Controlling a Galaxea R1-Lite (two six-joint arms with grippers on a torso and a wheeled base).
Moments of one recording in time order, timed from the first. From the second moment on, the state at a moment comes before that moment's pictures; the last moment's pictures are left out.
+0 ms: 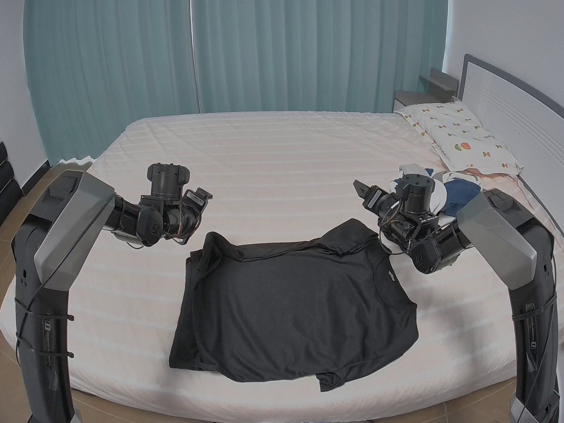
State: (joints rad) left arm -0.20 2.38 -1.56 -0.30 0.06 -1.12; right arm 0.29 2.49 -1.45 -0.95 -0.16 0.56
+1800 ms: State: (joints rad) left arm -0.28 2.14 -0.47 -0.78 0.04 -1.00; right arm 0.31 2.23 -0.29 -1.31 -0.01 0.68
